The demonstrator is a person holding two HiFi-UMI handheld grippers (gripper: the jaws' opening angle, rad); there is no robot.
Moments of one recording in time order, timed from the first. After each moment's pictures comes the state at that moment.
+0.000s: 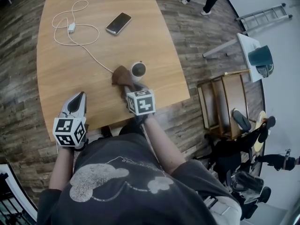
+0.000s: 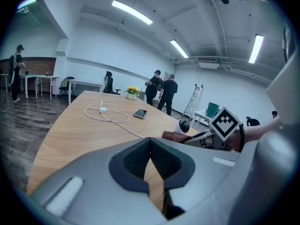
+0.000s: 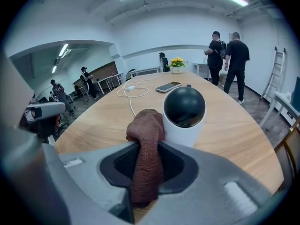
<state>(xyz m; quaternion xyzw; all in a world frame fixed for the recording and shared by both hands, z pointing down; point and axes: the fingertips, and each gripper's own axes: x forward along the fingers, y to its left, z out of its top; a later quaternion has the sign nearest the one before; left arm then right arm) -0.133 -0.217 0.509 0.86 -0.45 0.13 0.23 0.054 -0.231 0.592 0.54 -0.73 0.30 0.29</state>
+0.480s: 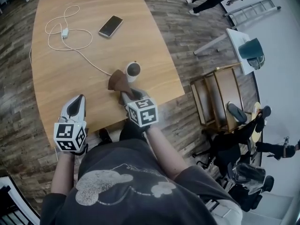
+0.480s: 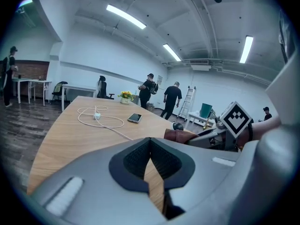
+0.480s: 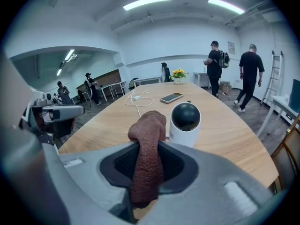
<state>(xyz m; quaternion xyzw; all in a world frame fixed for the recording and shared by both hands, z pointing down) -0.129 -0.211 0.496 0.88 -0.42 0.11 0.20 0.042 -0.201 0.554 0.55 -0.75 0.27 0.25</state>
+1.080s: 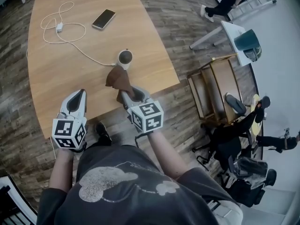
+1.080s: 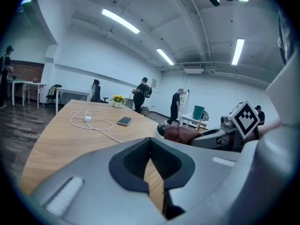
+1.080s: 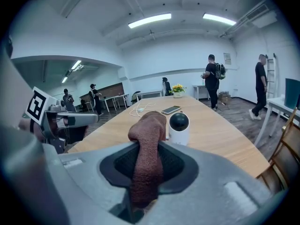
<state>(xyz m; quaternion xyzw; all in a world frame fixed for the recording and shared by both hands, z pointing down) -0.099 -0.170 0.474 0.90 -0.40 0.09 0.17 0.053 -0.143 0.510 0.57 -0.77 0.22 0.18</state>
